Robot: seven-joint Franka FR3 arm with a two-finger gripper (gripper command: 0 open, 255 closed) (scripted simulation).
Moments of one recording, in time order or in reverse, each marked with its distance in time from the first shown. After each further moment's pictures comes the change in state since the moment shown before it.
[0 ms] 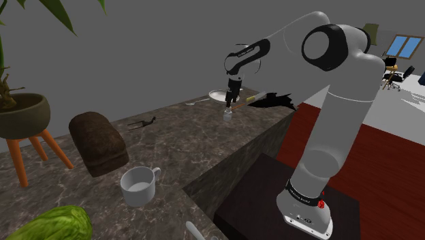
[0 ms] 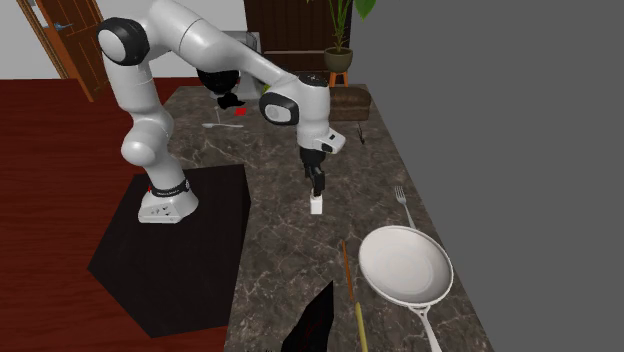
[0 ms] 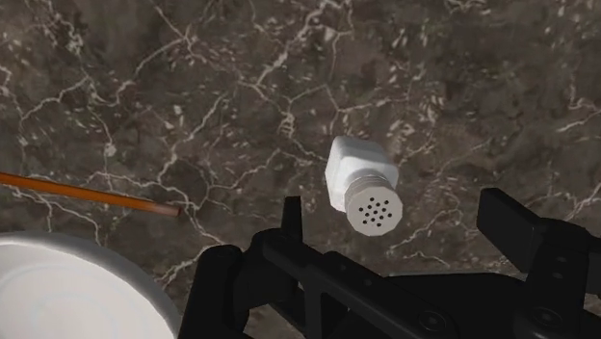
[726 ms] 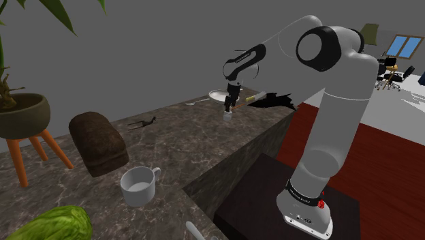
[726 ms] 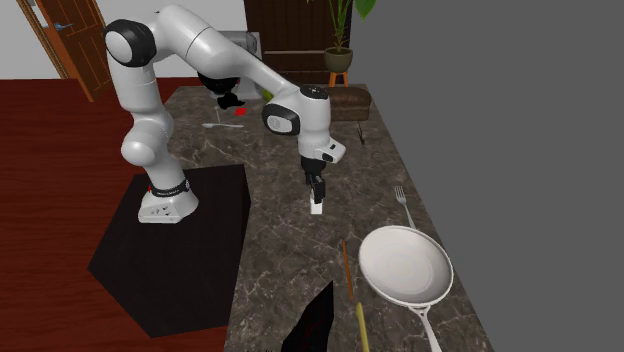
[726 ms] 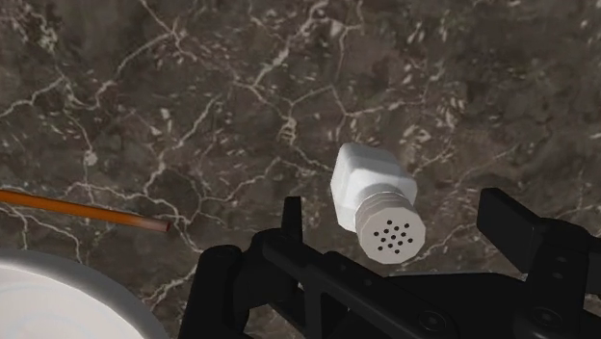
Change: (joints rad) arm -0.005 0.046 0.001 -0.026 0.022 0.068 -0.017
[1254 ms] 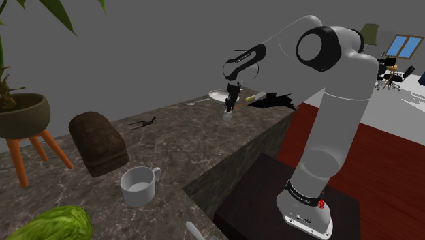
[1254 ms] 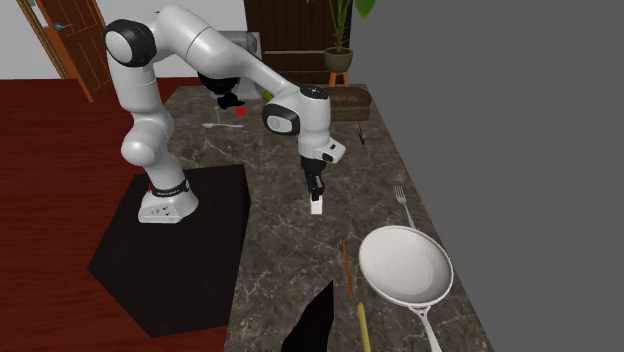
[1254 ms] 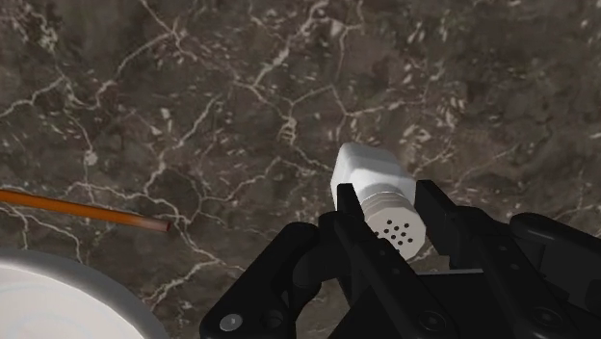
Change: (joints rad) arm 0.000 0.000 0.000 0.000 0.000 0.000 0.000
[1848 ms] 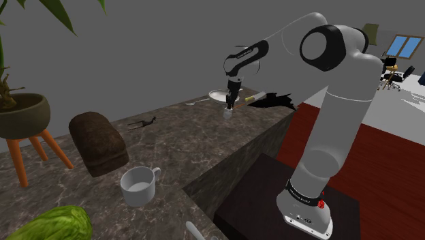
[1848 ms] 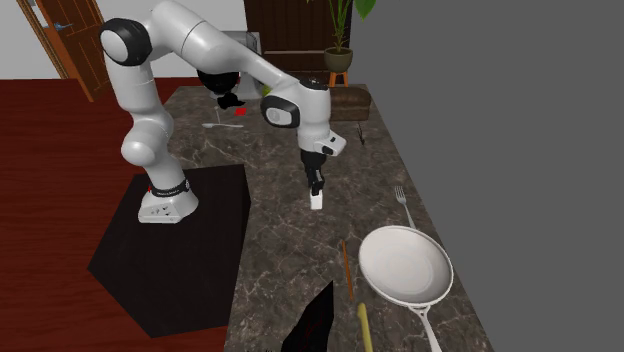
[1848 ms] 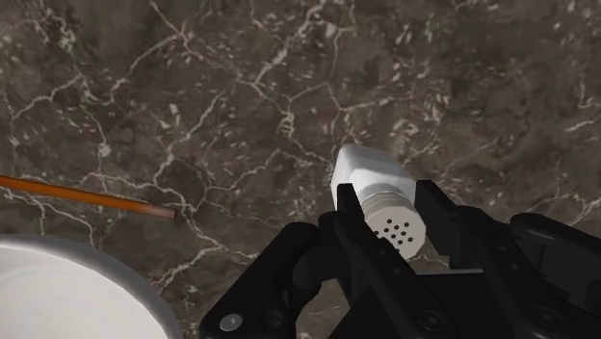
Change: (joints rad) arm 0.004 -0.031 -0.001 0.021 -0.015 -0.050 0.014
